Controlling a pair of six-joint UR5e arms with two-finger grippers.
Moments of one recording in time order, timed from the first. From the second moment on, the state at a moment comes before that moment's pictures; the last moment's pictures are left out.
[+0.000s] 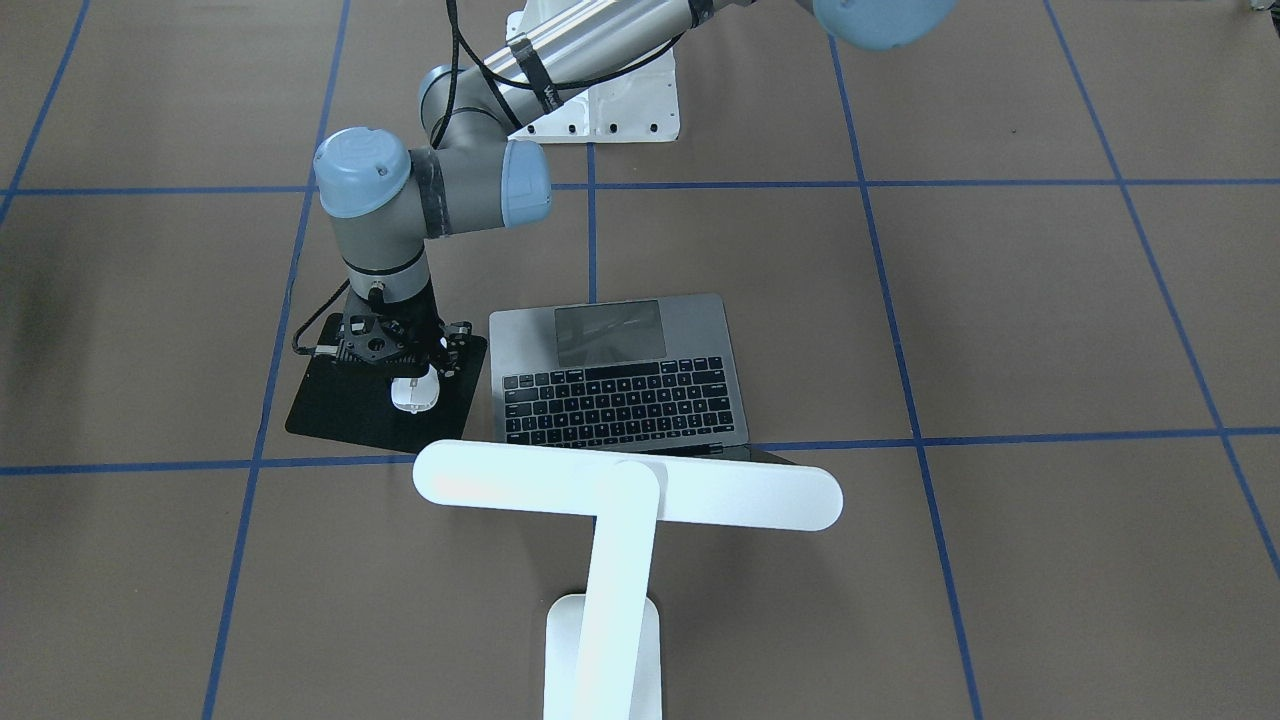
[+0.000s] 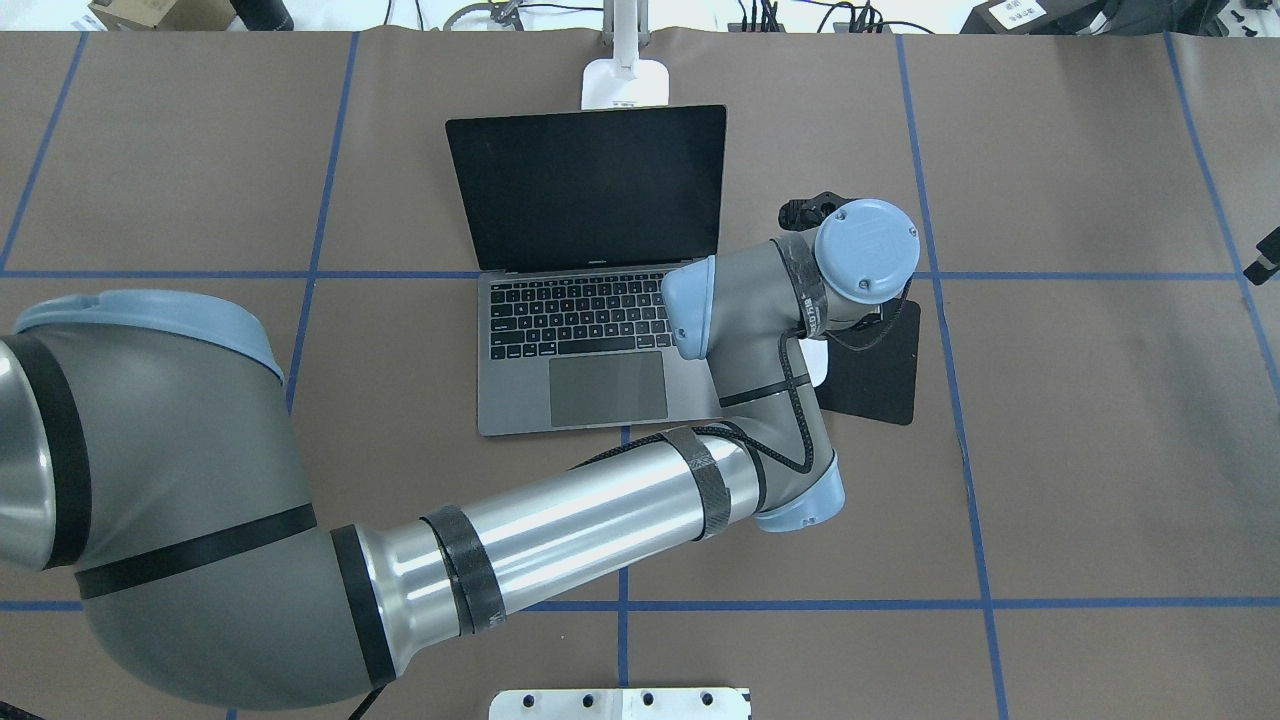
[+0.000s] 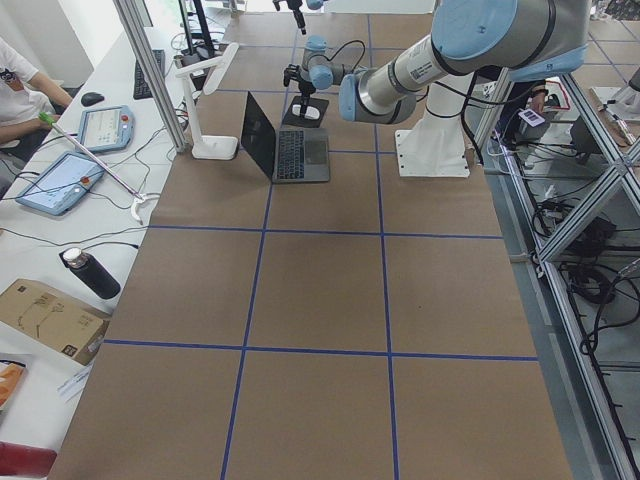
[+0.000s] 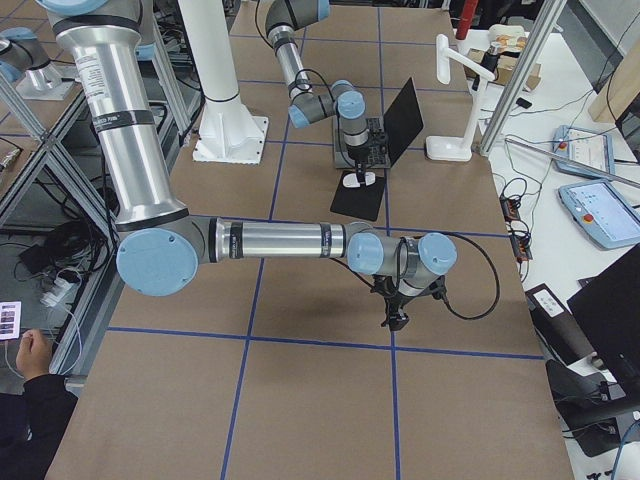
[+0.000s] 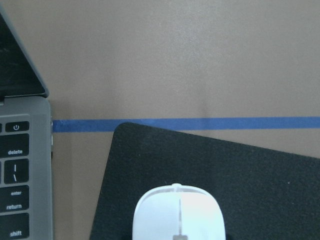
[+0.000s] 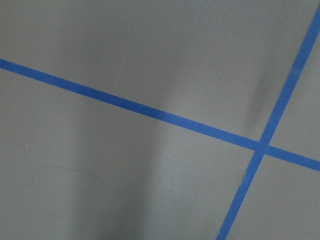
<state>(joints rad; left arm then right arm) -0.43 -3.04 -0.53 -2.04 -1.67 -1.27 1.38 -1.34 1.34 -1.69 2.40 -0.26</state>
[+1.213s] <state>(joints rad) -0.46 -3.03 -0.67 -1.94 -1.73 -1.26 1.38 -1.32 1.33 -1.69 2.39 -0.26</state>
